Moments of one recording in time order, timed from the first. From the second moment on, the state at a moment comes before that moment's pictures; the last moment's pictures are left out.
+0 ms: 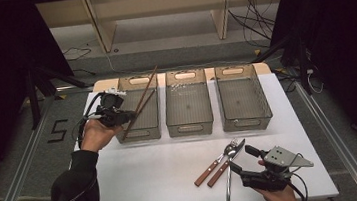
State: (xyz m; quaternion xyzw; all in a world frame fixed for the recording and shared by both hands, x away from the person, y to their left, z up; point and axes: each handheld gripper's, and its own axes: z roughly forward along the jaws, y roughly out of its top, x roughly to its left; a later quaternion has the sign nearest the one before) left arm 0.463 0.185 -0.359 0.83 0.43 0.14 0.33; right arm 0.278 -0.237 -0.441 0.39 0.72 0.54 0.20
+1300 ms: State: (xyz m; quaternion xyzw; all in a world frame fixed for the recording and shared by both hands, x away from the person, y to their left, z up) left arm 0.515 0.205 -0.396 0.80 0.49 0.16 0.30; right arm 0.278 -0.236 -0.441 0.39 0.72 0.54 0.20
